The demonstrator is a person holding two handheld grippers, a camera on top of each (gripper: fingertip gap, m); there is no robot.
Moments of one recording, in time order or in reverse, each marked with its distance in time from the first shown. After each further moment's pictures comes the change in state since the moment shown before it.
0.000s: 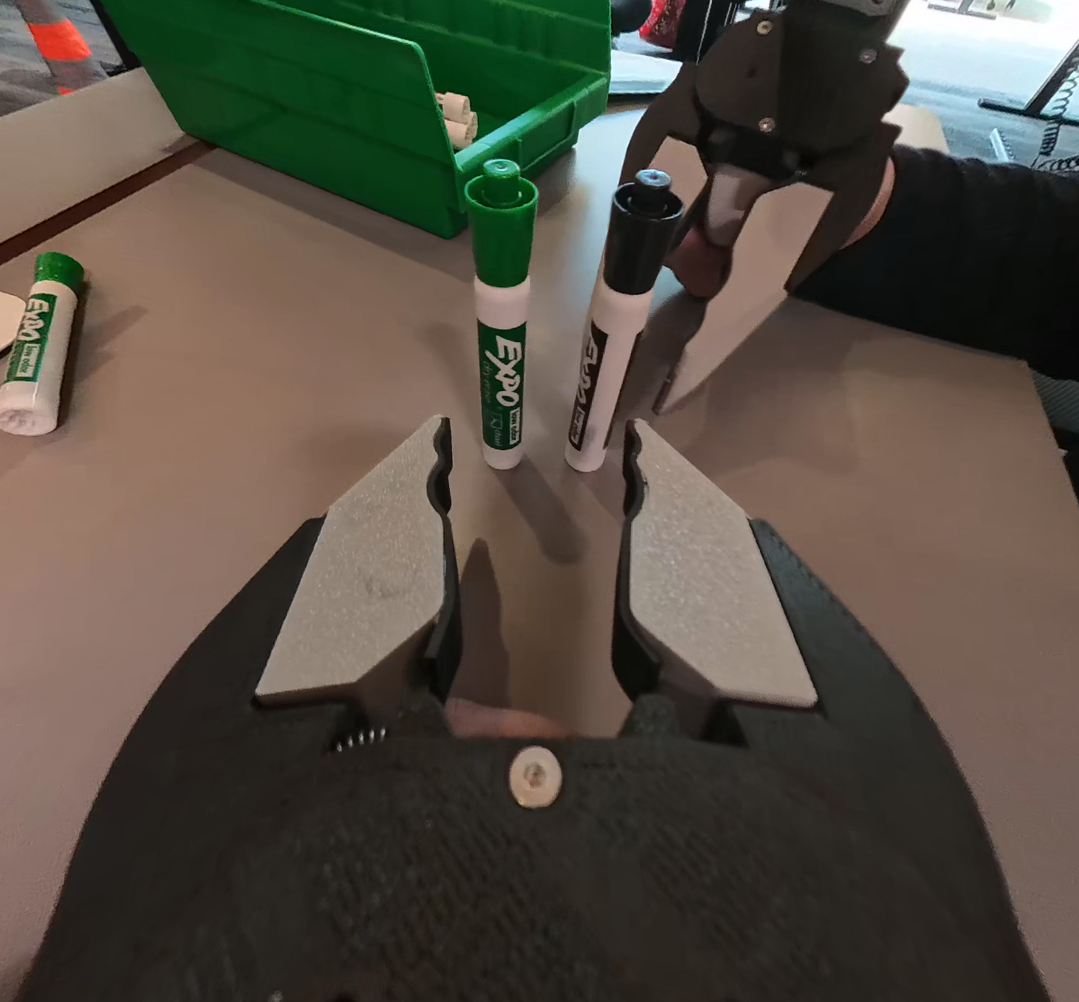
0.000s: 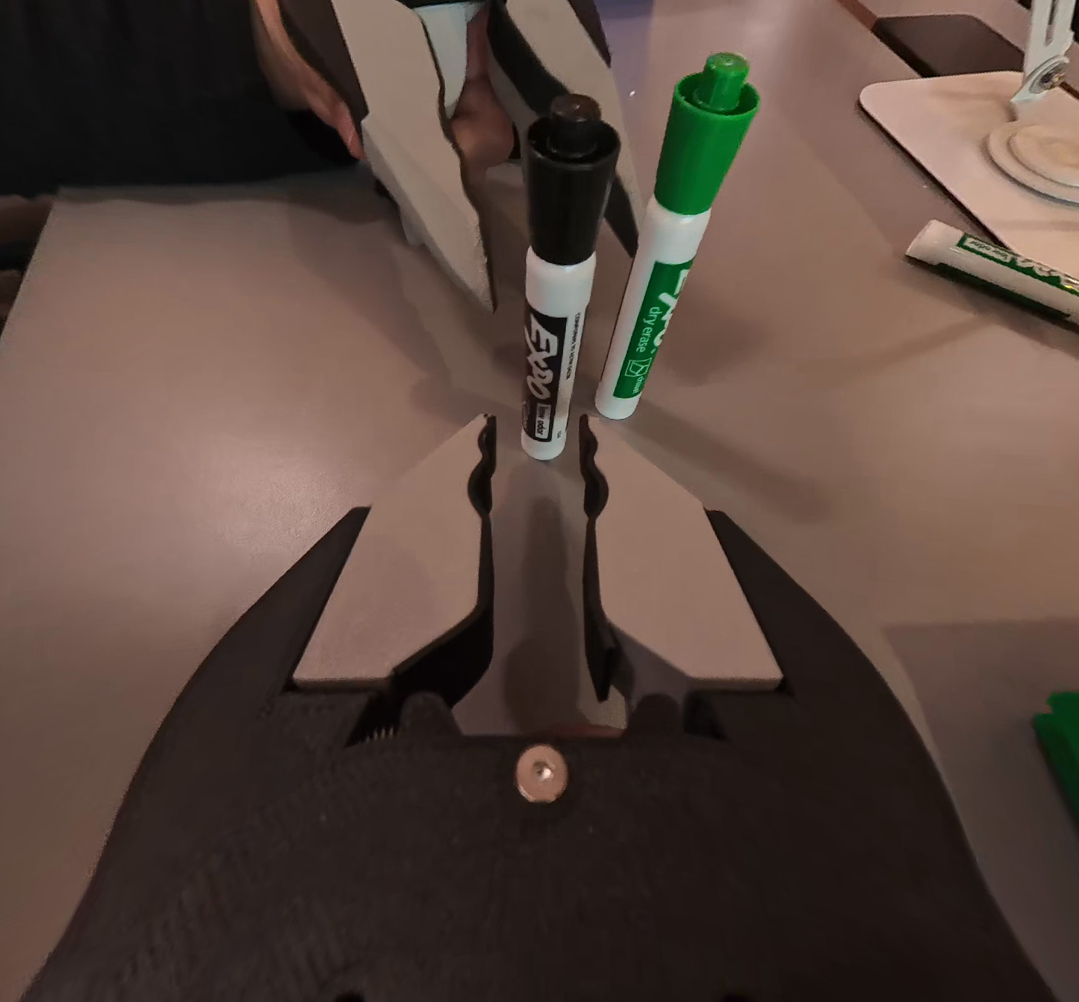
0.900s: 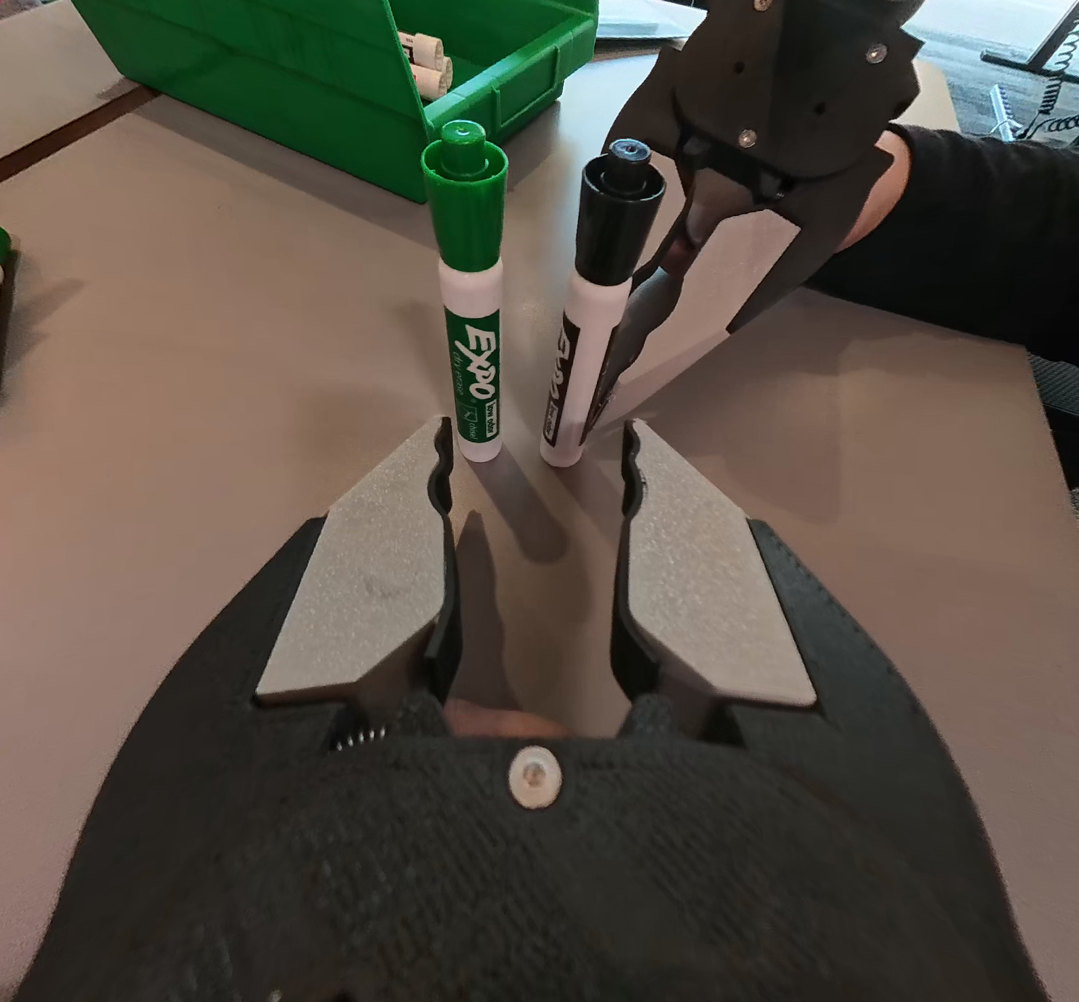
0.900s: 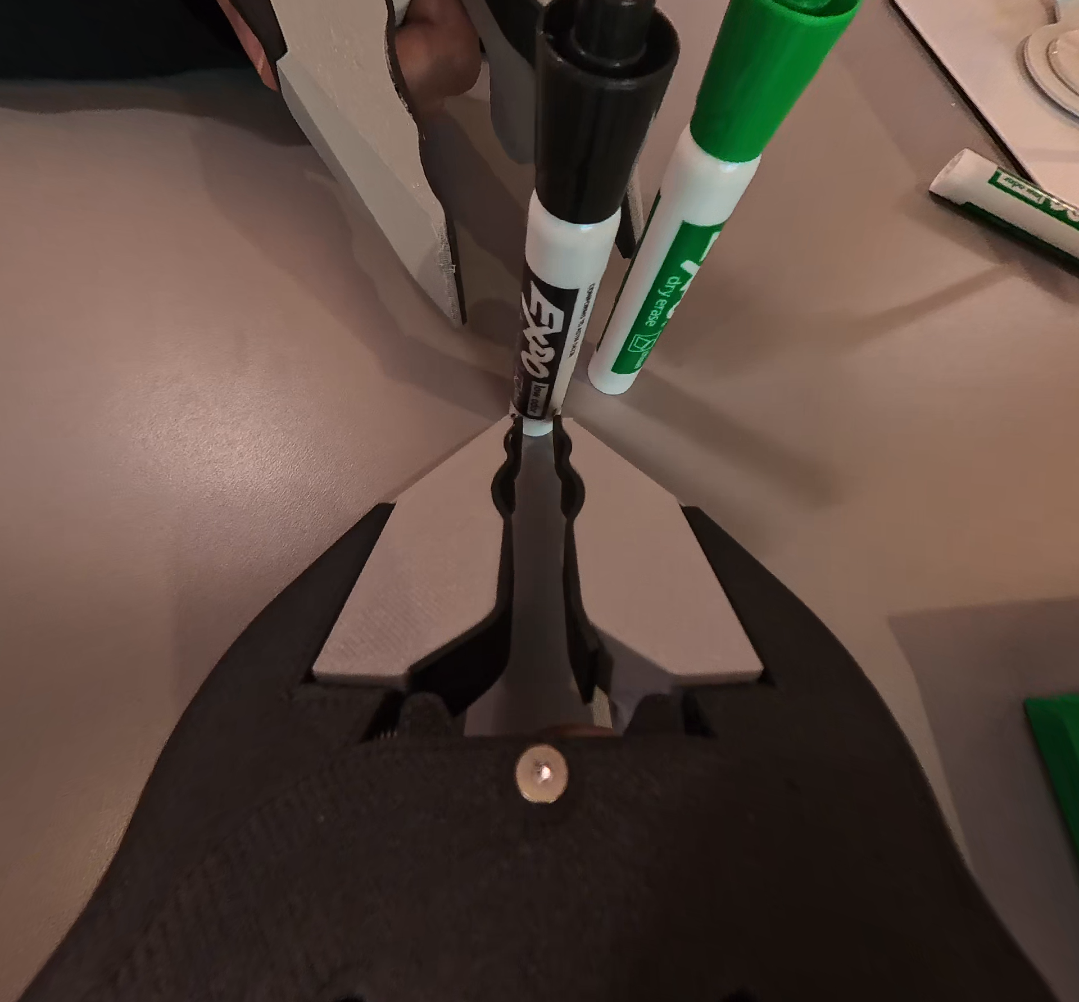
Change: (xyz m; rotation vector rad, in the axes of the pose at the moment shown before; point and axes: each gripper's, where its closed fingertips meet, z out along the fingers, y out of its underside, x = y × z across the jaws) left arm 0.007 0.007 0.010 -0.070 0.025 -0.012; right arm 0.004 0.017 0.018 -0.155 0.064 -0.022
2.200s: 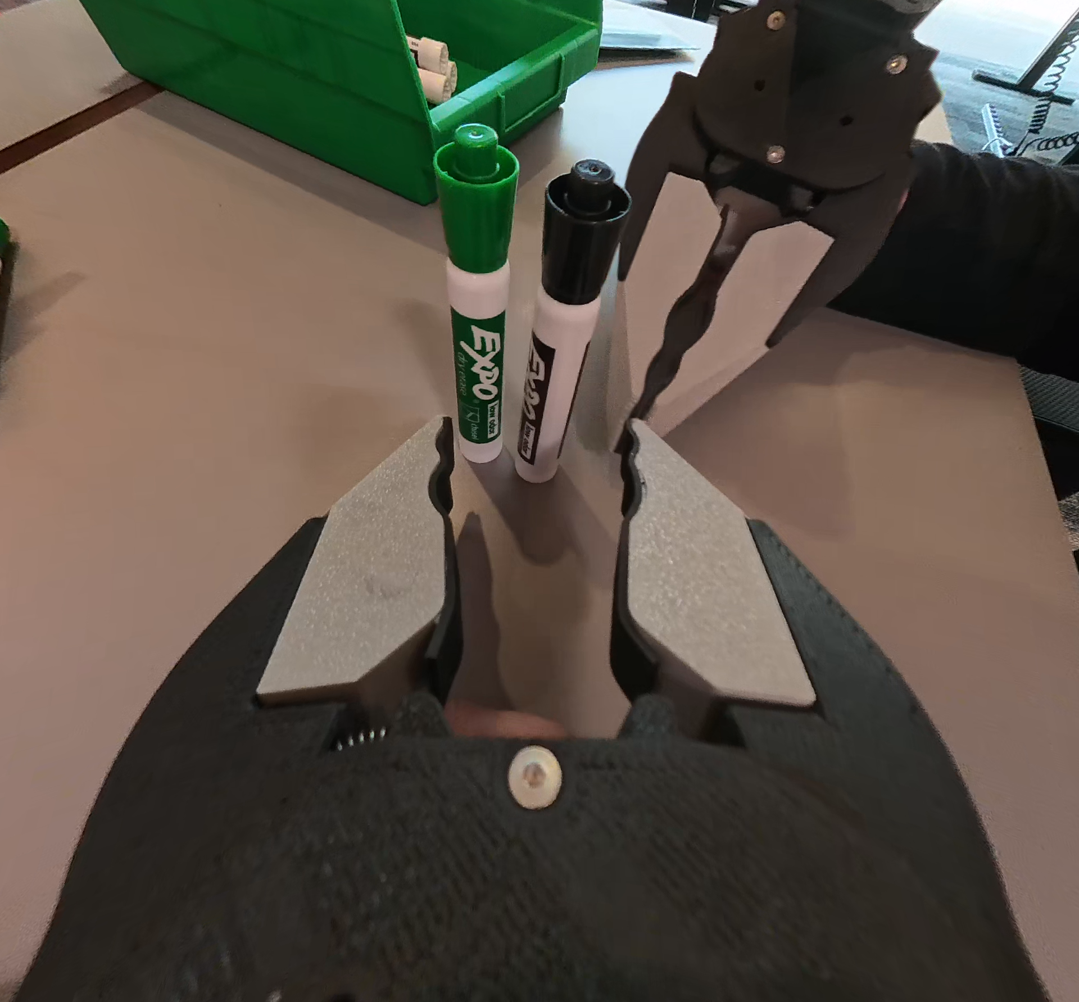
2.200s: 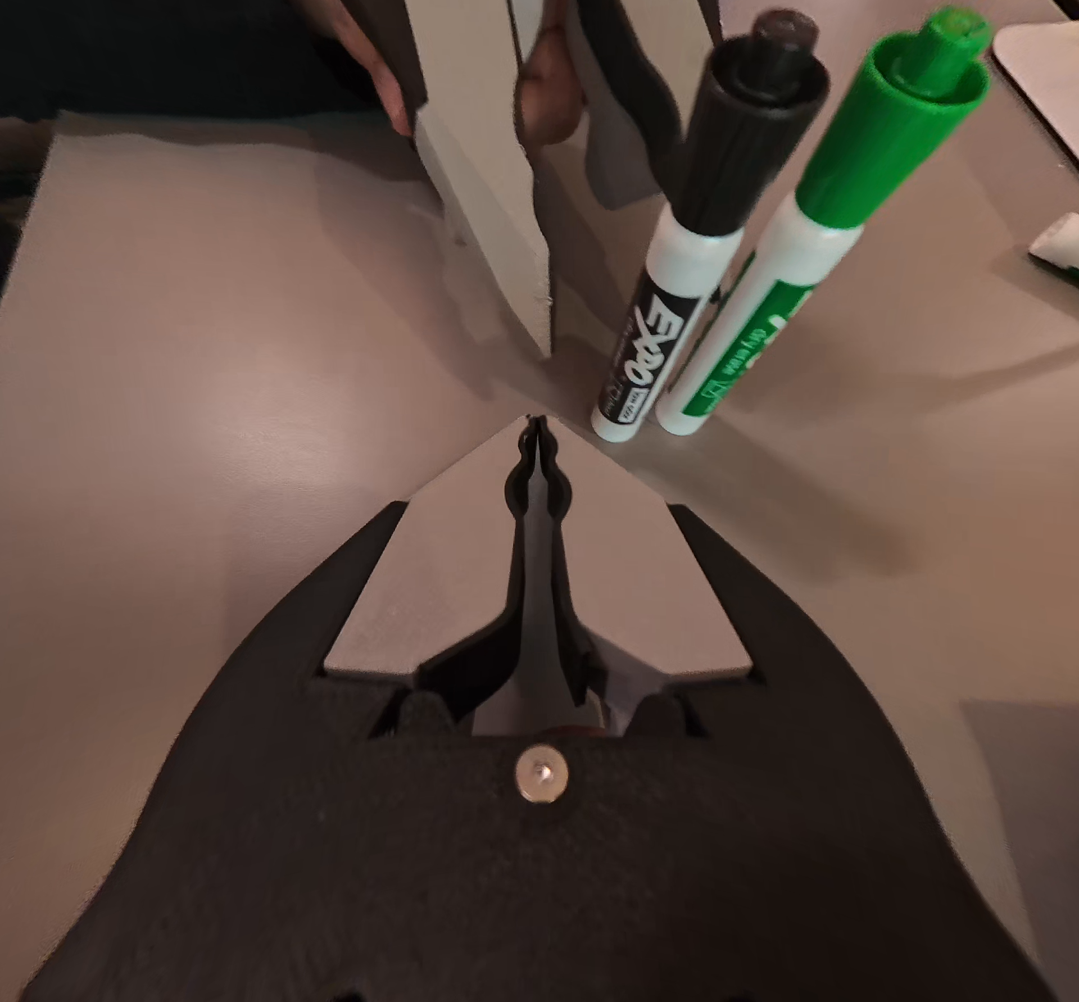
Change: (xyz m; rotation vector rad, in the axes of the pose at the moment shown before) left arm -0.001 -0.001 -0.001 0.009 0.002 -0.021; right arm -0.025 -0.011 0.000 0.051 -0.130 -0.035
